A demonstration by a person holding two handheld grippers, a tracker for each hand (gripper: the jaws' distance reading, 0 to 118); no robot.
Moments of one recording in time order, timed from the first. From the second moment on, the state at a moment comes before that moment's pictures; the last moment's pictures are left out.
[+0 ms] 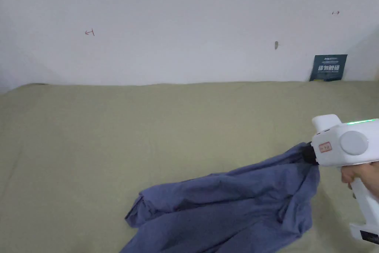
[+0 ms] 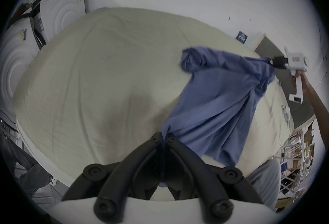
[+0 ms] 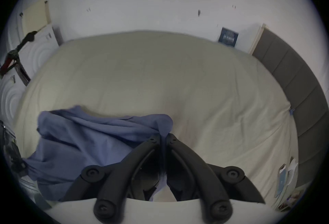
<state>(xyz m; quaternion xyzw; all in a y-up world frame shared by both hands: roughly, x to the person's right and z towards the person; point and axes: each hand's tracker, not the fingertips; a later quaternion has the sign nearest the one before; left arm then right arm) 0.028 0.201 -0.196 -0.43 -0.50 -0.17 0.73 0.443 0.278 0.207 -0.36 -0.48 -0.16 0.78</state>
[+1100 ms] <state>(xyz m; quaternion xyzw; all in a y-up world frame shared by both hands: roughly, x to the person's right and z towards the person) 0.095 0.505 -0.218 -0.18 -0.43 -0.12 0.87 0.337 0.527 0.340 -0.12 -0.57 -0.10 0.80</state>
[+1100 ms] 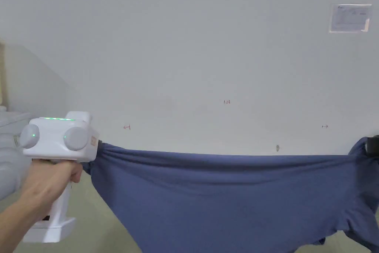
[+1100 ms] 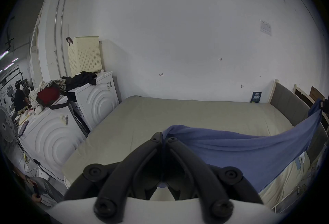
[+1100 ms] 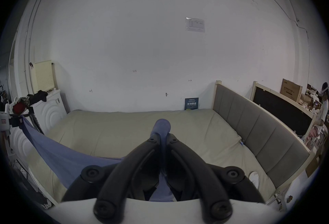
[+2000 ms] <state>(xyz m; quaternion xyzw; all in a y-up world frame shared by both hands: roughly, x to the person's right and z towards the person) 0.298 0.478 -0.294 -0.17 -0.39 -0.13 0.90 0.543 0.486 0.236 -0.14 -0.59 -0.10 0.78</state>
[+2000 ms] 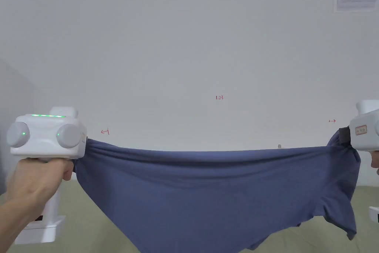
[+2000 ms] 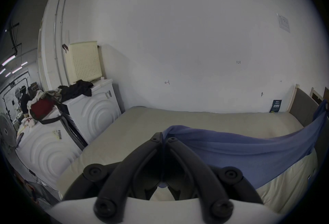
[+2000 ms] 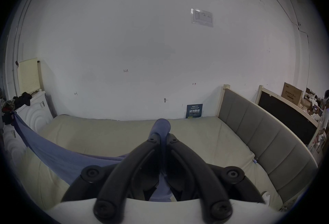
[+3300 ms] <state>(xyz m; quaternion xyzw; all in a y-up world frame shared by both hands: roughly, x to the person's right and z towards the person) -0.028 0.173 -0.187 -0.41 -0.42 -0.21 0.78 0.217 0.150 0.416 -0.29 -0.54 -0.30 0.73</state>
